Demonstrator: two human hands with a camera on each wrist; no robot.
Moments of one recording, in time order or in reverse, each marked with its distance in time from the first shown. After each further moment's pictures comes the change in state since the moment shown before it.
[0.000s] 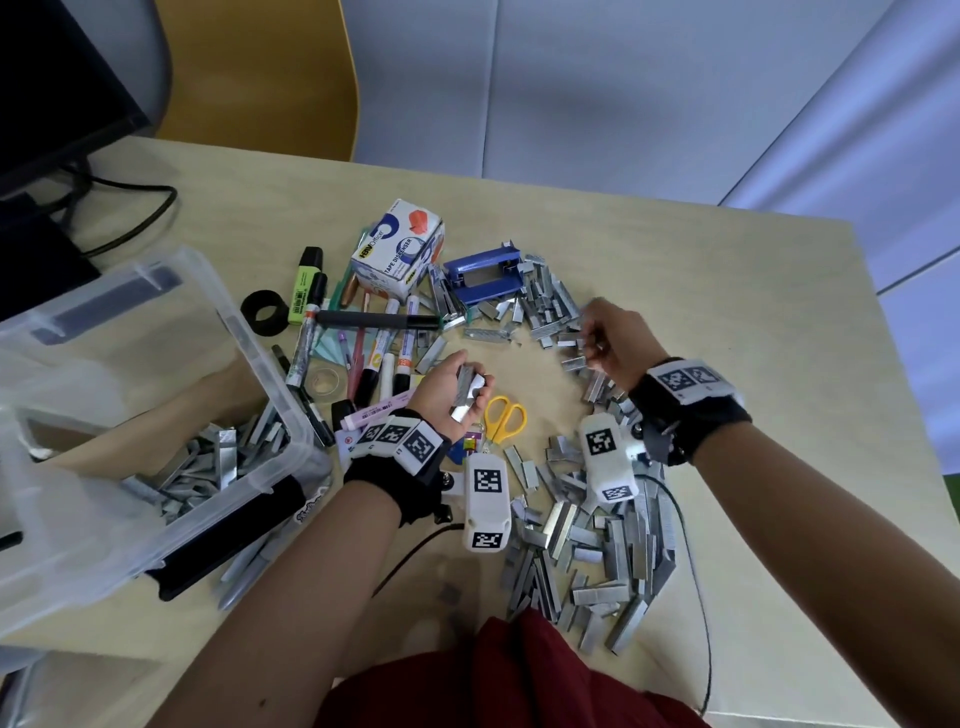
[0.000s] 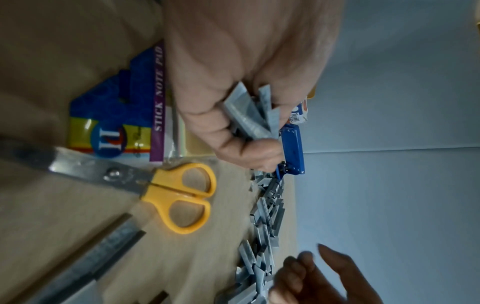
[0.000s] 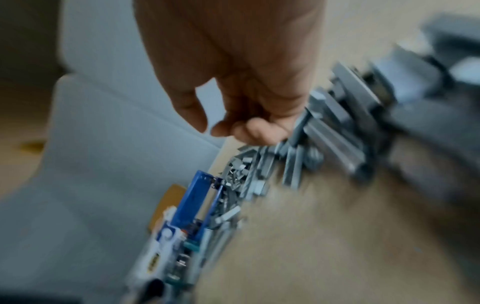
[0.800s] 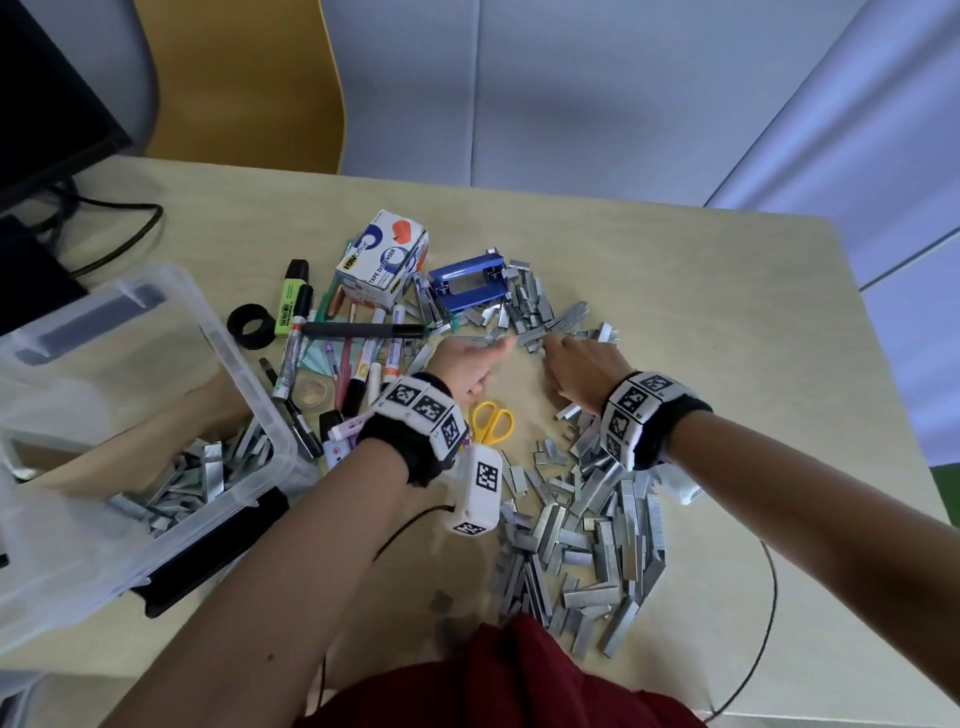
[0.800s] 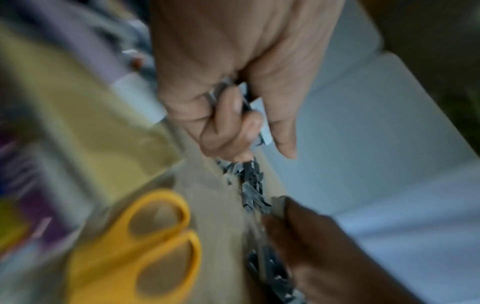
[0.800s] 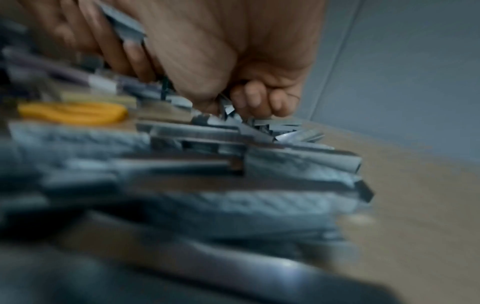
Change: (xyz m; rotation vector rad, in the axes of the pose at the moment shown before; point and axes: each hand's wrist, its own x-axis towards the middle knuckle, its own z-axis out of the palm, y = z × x) left_hand -0.007 0.015 0.034 0.842 0.051 0.260; right_hand 0.003 0.029 -0.001 -1.683 -0.135 -0.679
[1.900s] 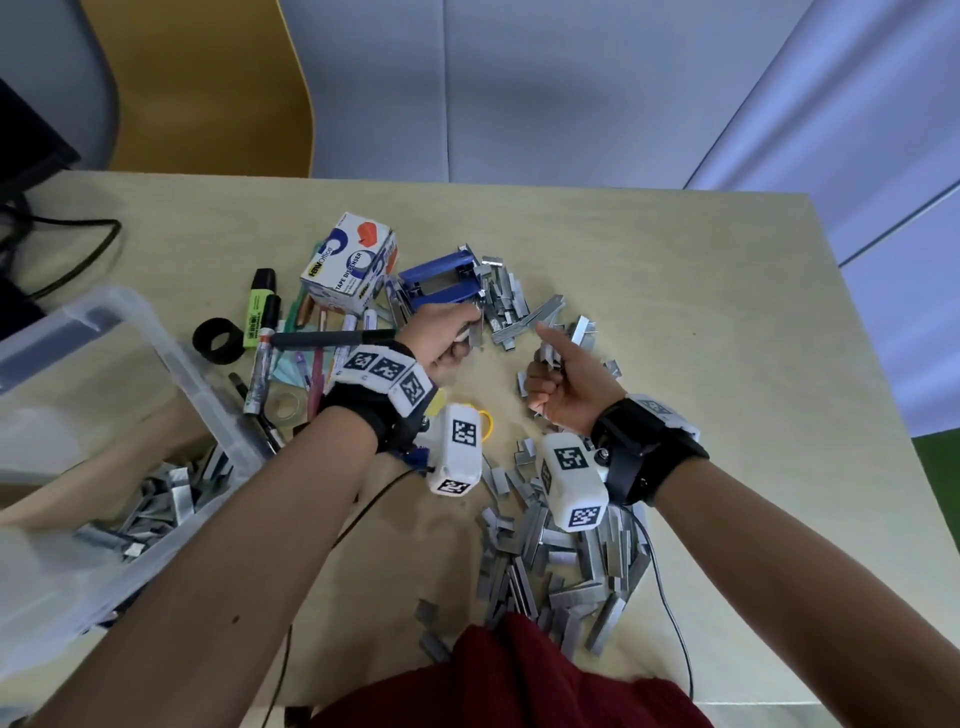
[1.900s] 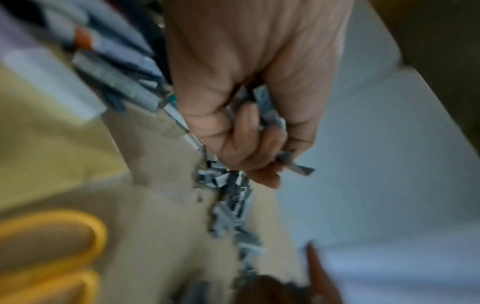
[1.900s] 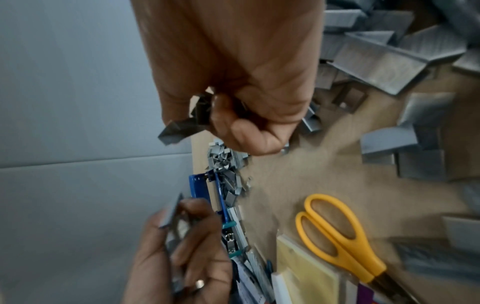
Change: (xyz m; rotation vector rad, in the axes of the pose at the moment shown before) left_hand 0.024 0.033 -0.001 -0.095 -0.022 0.018; right_hand -0.022 -0.011 -0.007 2.357 -0.163 0.692
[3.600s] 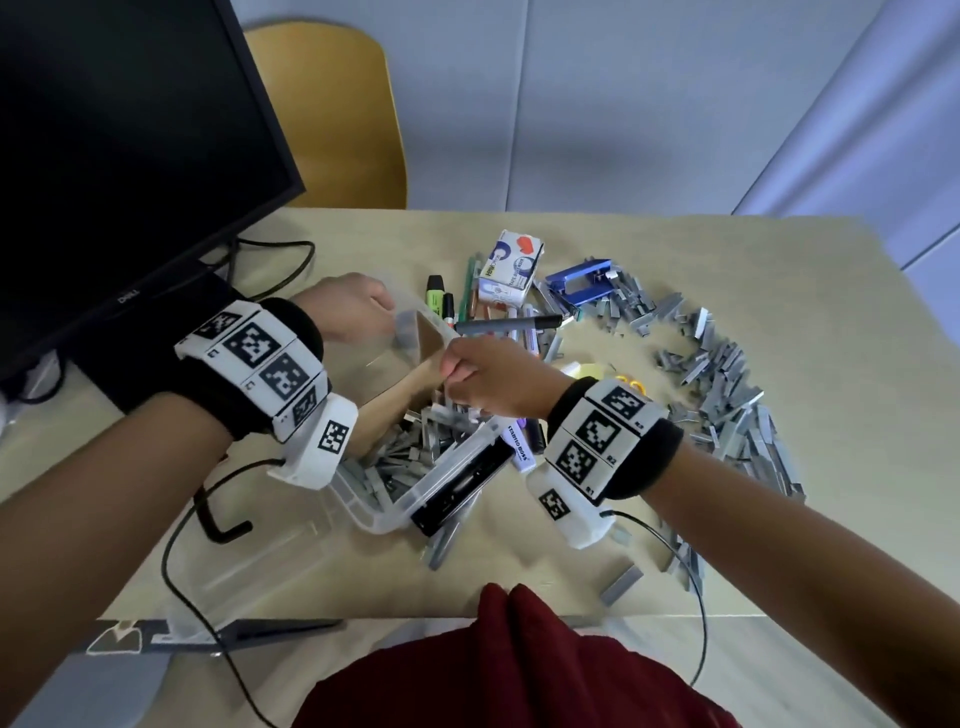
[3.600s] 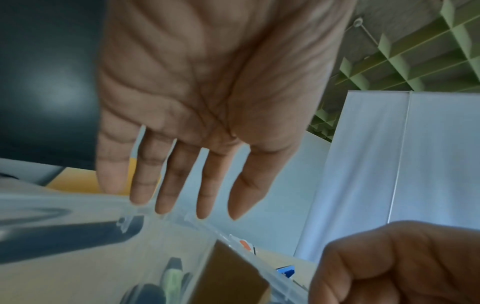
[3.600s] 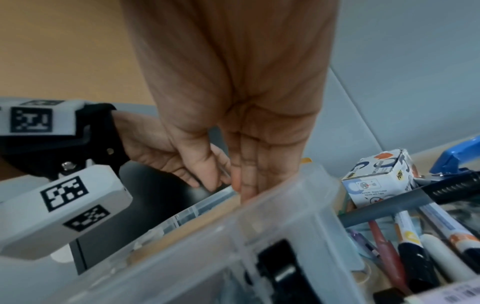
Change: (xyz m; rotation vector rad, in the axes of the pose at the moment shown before) left_hand -0.171 0.030 -0.253 1.057 0.197 0.074; right_hand -0.067 0.145 0.240 -1.653 -0.186 -0.652
